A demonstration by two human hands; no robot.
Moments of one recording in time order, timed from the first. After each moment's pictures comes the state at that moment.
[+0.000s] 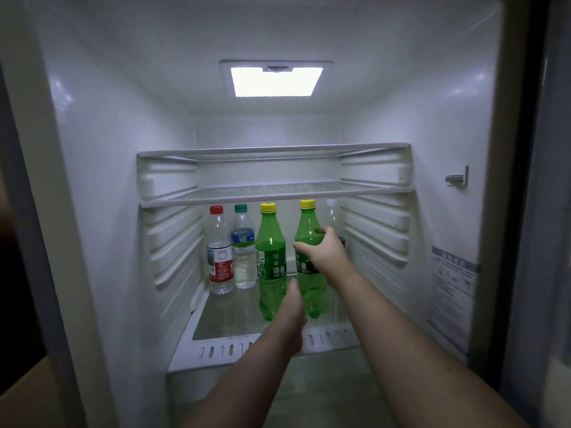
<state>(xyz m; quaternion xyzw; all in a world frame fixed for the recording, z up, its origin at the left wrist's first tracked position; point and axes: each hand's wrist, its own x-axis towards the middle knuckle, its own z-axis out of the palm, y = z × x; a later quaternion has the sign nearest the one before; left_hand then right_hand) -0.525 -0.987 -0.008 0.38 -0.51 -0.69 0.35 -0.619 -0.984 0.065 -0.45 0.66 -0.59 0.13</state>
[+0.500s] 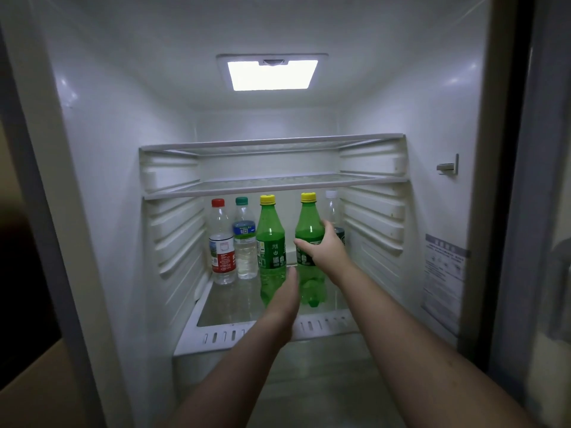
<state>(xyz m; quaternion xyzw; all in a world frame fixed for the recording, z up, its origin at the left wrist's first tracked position) -0.505 -0.978 -0.004 0.37 -0.60 -0.61 0.36 -0.619 -0.973 0.052 -0.47 0.66 -0.58 0.12</state>
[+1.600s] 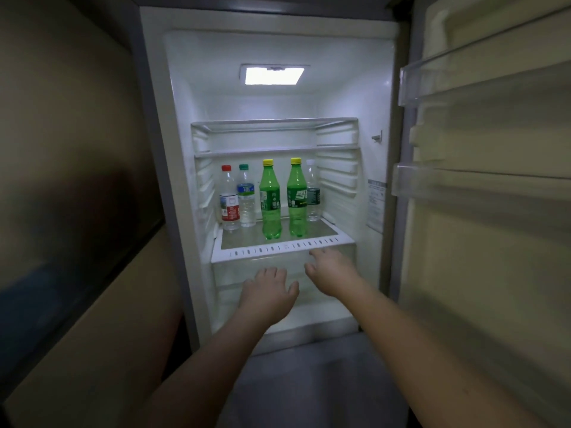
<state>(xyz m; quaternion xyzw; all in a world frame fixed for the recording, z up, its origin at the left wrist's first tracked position) -0.341 -0.810 -0.050 0.40 -0.91 0.02 0.14 -0.476 -0.740 -0.014 -0.53 0.83 -0.17 -0.05</state>
